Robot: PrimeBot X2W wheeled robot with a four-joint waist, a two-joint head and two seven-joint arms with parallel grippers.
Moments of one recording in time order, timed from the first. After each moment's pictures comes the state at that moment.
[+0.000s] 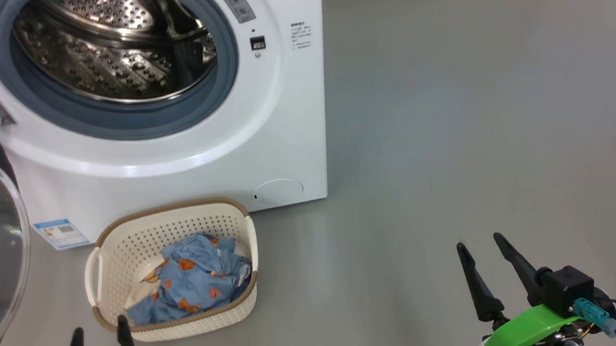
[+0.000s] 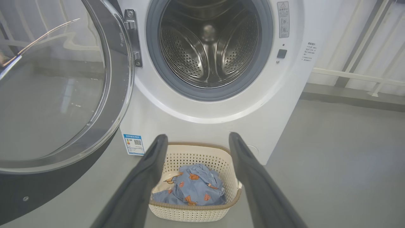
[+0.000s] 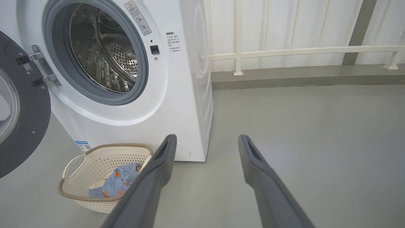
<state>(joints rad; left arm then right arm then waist) 0.14 0.04 0.06 0.04 -0.24 -0.02 -0.26 -0.08 -0.06 0.03 0.25 0.16 0.13 -0.25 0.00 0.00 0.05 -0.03</state>
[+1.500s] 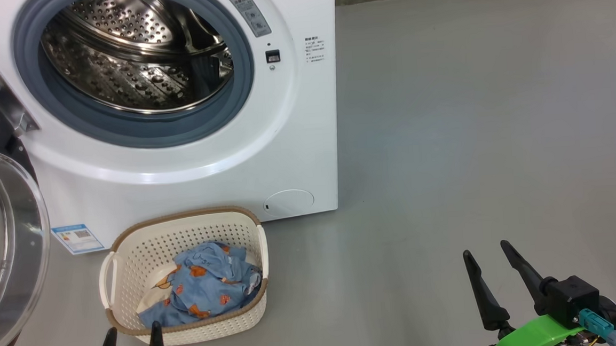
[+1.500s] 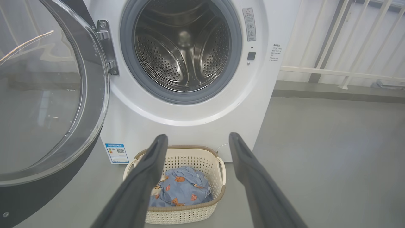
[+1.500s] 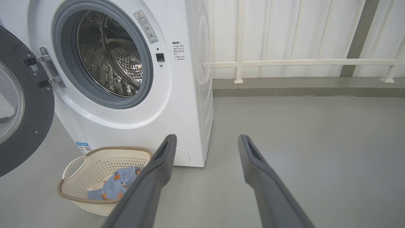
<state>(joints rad) 0.18 0.04 0.00 0.00 -0.20 0.01 -0.26 -0.04 -0.05 -0.01 0.21 0.12 0.13 -0.25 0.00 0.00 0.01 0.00</state>
